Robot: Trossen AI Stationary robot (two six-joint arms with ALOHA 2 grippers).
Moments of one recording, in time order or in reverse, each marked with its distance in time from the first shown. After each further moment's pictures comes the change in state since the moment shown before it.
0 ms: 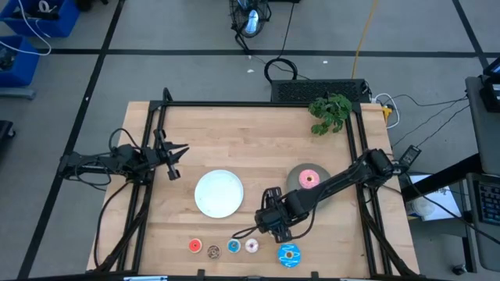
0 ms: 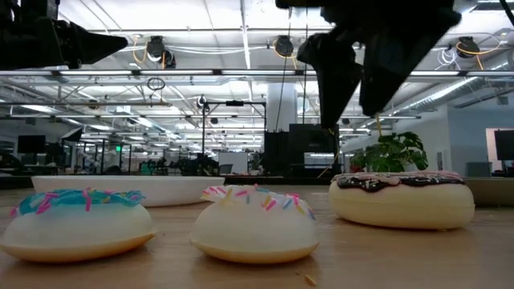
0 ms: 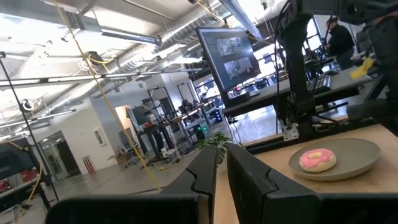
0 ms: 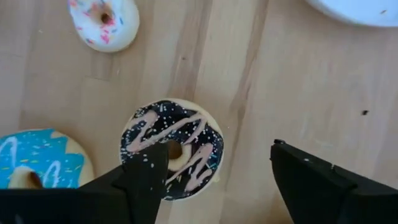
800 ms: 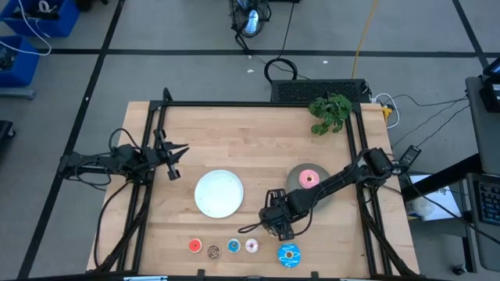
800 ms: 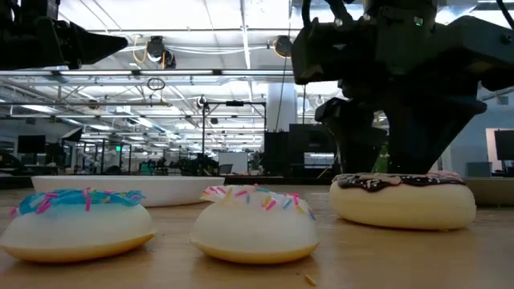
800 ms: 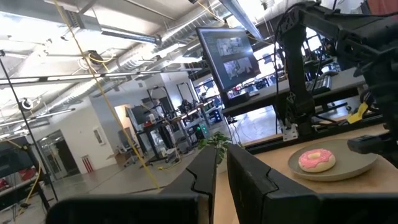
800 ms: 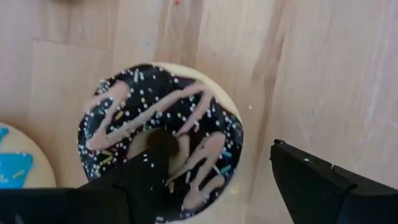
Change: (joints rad) left arm 0.000 0.000 0.000 -0.001 0.000 -0.008; right arm -0.022 0.000 -0.241 0.242 -0.080 0.041
